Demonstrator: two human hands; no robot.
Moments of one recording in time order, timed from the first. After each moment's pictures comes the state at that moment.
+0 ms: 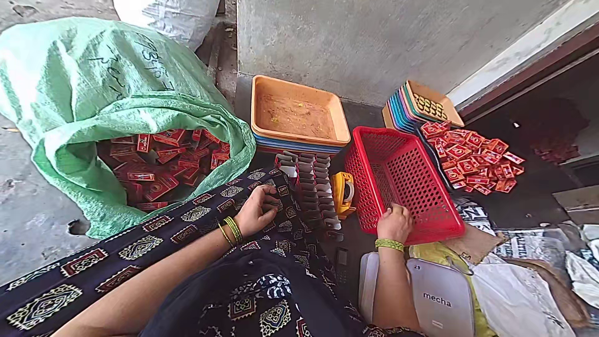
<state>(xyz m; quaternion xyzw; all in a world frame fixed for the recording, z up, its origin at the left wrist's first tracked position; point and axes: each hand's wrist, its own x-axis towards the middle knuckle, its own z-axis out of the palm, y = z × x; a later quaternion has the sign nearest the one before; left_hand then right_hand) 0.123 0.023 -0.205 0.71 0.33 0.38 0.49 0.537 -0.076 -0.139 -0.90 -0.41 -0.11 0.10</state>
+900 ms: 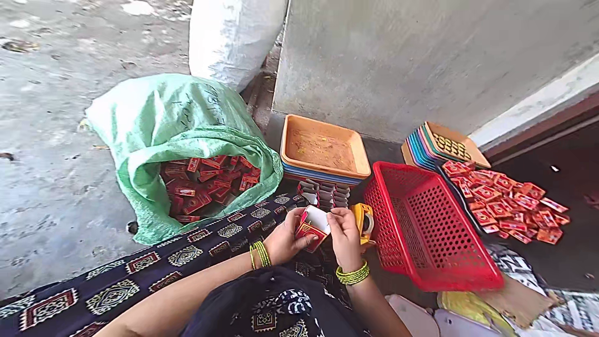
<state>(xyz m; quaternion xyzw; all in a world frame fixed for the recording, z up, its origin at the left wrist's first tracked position) 0.128 -0.005 -0.144 0.73 0.32 0.42 0.44 0.316 -0.031 -0.101 -0.52 -0.58 0.29 0.55</state>
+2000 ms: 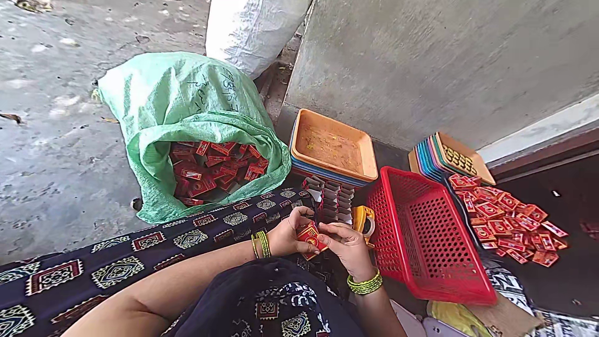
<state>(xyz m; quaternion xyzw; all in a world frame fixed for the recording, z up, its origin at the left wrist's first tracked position) 0.122 -0.001 -0.161 0.67 0.20 0.44 0.56 0.330 -0.048 -0.096 -0.46 -0.65 0.39 0.47</state>
